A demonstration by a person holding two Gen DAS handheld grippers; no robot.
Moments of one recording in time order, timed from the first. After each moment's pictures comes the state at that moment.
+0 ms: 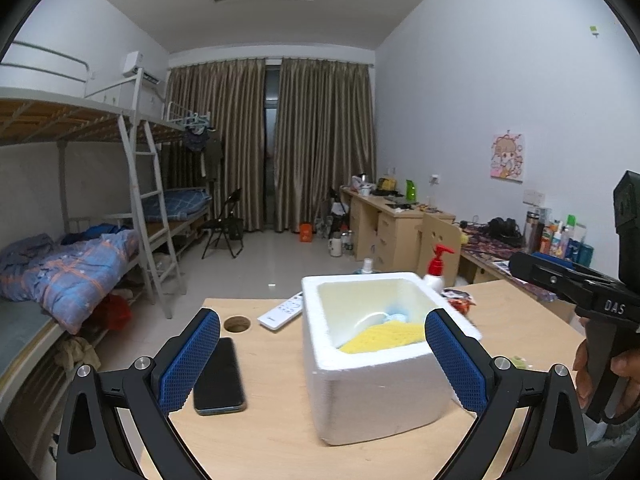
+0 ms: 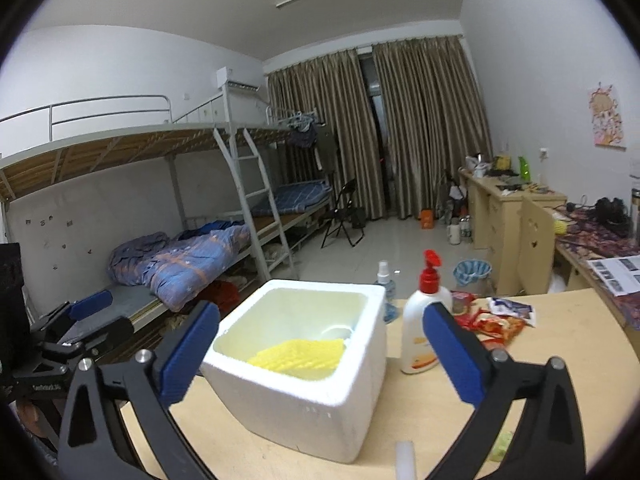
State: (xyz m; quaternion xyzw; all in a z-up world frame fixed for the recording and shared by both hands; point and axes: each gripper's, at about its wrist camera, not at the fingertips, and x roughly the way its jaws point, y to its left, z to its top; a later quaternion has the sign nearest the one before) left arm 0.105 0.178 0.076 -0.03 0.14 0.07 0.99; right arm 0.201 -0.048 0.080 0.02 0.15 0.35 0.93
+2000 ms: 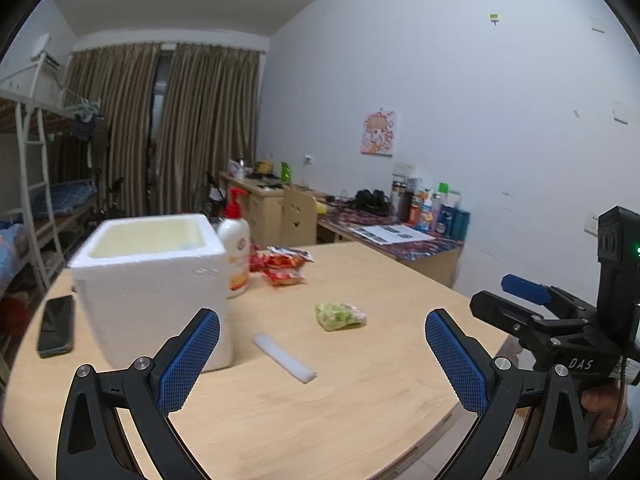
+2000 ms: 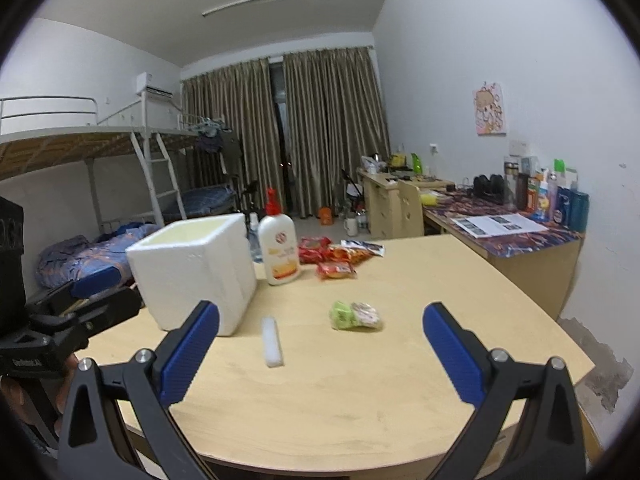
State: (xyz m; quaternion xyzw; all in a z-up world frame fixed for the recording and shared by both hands) left arm 0.063 0.006 0.027 -0.04 0.16 -0.15 0.98; right arm 0.095 -0.200 0.001 0.02 0.15 0.17 0.97
